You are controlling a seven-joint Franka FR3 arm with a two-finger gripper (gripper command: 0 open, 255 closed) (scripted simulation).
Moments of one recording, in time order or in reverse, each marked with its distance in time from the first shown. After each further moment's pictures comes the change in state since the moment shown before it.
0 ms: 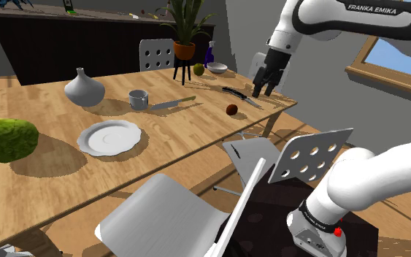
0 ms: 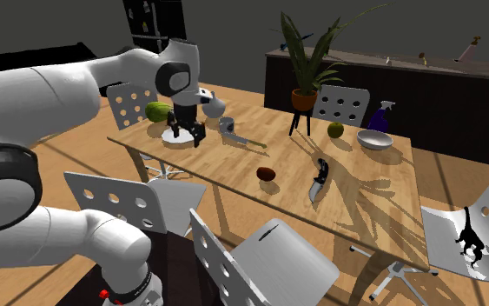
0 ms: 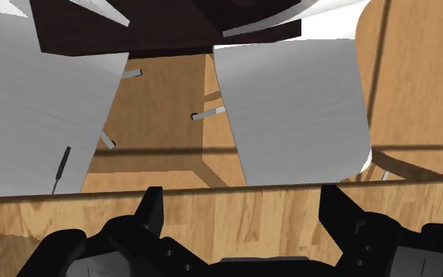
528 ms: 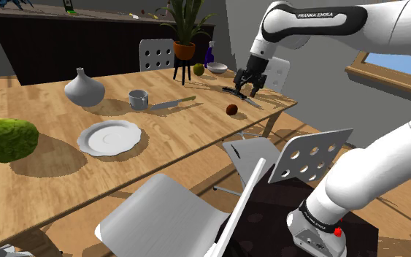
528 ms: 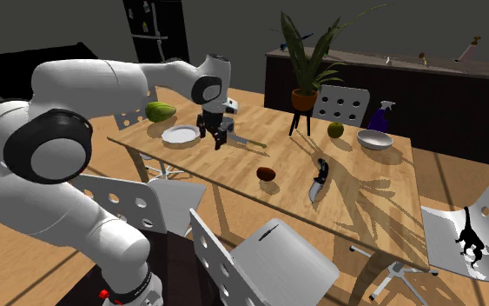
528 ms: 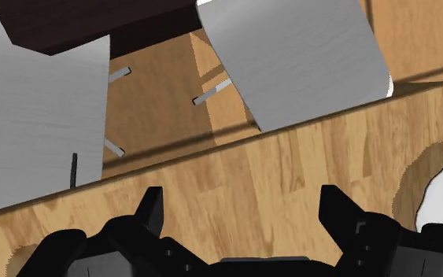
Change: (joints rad) arm -0.054 0.290 -0.043 0.123 0.056 0.141 0.134
